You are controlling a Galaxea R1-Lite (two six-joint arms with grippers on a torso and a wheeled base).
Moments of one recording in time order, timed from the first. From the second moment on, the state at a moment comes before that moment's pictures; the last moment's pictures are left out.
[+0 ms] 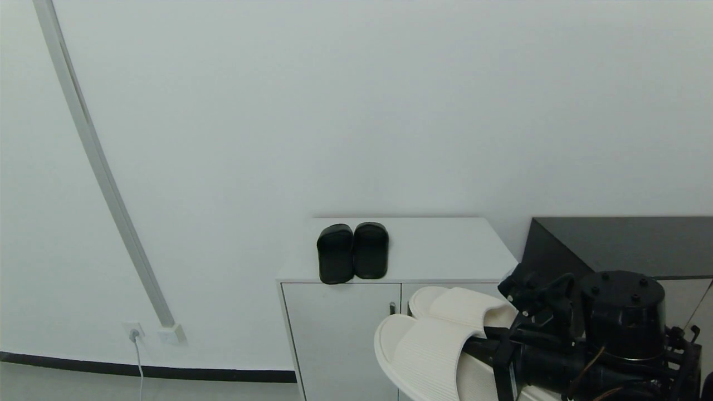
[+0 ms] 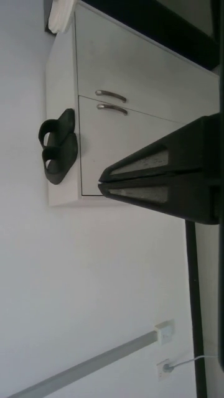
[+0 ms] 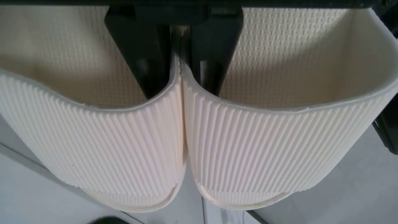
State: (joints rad) left arm 0.00 0.00 0.00 0.00 -0.05 0.00; right arm 0.69 1.68 -0.38 -0.94 0.21 0.07
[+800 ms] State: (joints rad) left arm 0.00 0.00 0.00 0.00 -0.05 0.00; right arm 0.69 1.70 -0.37 -0.94 0.21 0.07
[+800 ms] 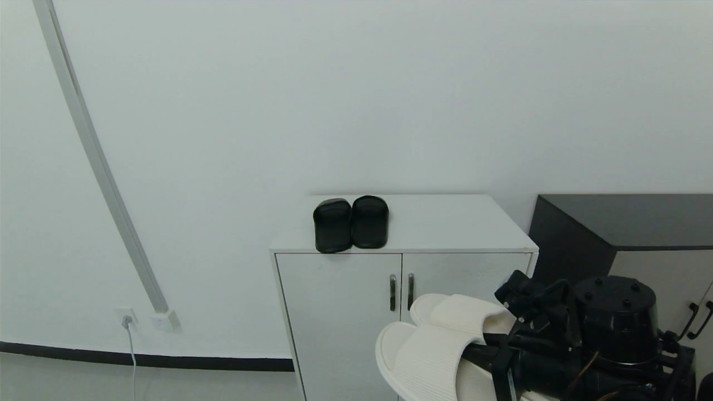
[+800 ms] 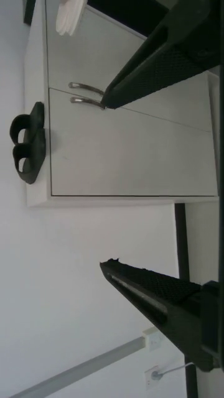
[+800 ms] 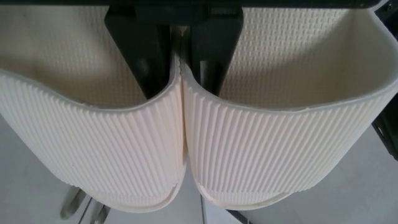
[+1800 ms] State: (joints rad) left arm -0.01 0.01 0.00 0.00 -0.06 0.02; right arm 0.70 1.72 -0.36 -0.94 0.21 0.05
